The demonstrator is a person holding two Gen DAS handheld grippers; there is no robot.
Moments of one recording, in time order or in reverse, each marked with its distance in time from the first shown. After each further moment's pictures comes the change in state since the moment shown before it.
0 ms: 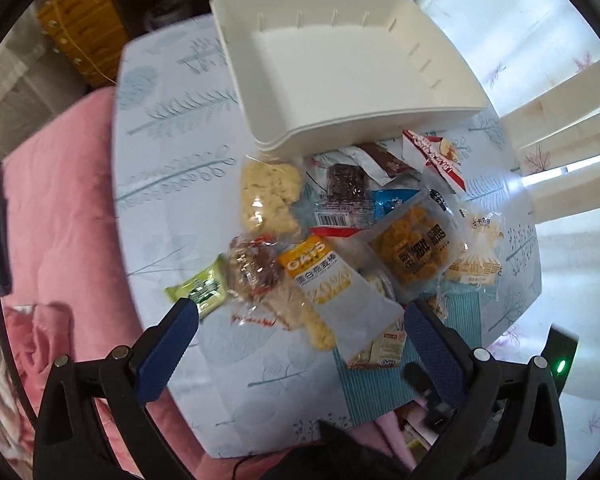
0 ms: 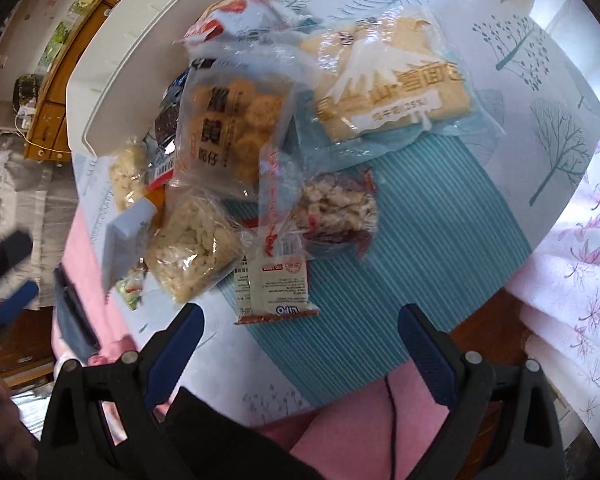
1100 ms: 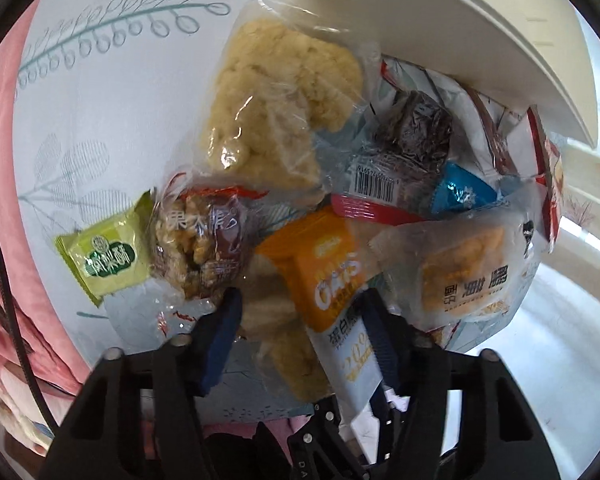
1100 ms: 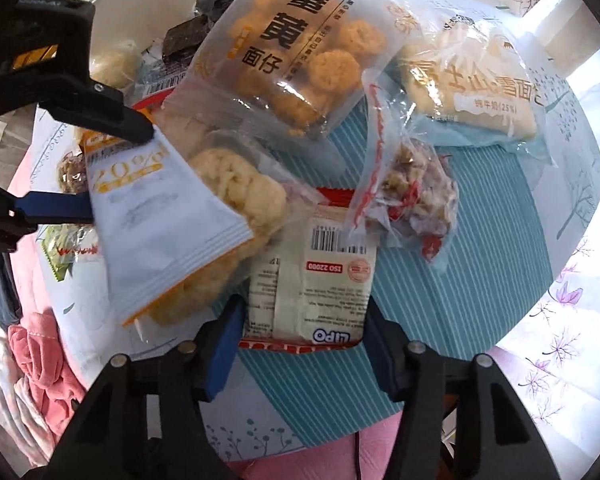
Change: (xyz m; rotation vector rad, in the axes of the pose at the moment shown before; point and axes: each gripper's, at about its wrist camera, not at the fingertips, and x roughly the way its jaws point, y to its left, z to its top) left arm 0.141 0.040 0.018 -0.341 0.407 -0.169; right arm 0.055 0.073 -0.015 -0.189 -0.011 -0.240
